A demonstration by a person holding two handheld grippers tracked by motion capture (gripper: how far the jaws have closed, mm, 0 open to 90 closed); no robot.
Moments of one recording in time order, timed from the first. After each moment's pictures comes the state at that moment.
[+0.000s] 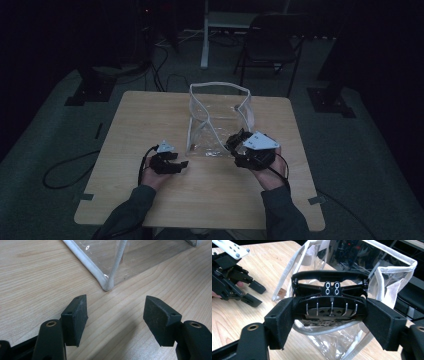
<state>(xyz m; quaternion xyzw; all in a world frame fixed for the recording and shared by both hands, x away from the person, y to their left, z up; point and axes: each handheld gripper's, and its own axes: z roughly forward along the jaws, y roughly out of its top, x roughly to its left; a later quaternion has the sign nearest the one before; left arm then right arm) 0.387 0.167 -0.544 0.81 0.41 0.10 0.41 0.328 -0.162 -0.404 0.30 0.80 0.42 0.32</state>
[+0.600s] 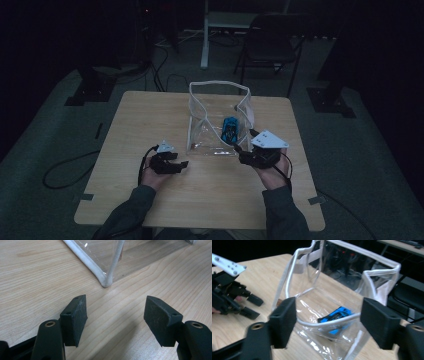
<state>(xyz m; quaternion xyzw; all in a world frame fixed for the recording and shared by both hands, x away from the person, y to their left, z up) 0.387 0.168 -0.544 0.81 0.41 0.10 0.41 0.326 -0.175 -0.398 0.32 0.77 0.45 0.32</state>
